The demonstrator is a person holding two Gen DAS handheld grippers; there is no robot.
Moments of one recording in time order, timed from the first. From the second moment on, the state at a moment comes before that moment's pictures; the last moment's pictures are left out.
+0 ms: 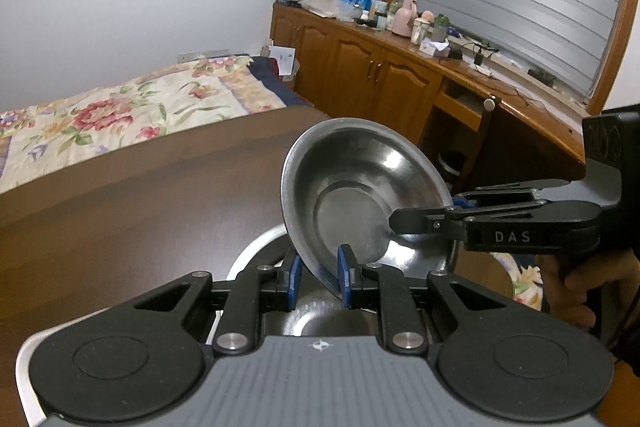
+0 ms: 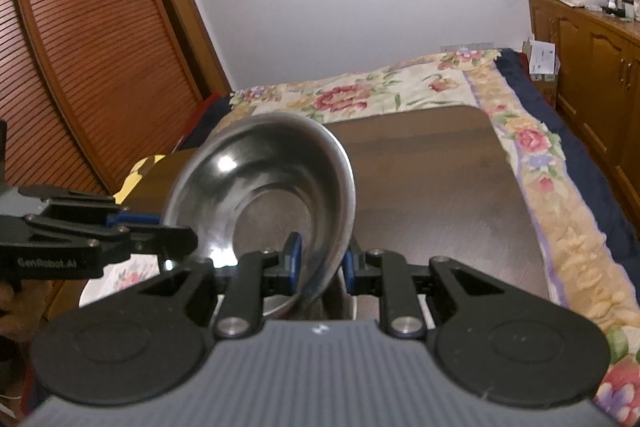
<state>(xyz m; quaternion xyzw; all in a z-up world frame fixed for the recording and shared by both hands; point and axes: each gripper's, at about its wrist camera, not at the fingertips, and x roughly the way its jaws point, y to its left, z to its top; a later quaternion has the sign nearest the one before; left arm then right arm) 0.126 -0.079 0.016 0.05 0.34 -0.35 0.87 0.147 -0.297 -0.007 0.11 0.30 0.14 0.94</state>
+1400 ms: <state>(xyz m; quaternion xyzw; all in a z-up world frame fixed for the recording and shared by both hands) 0.103 -0.060 -0.027 0.01 0.37 -0.31 0.88 0.134 -0.263 -0.032 0.07 0.30 0.14 0.94</state>
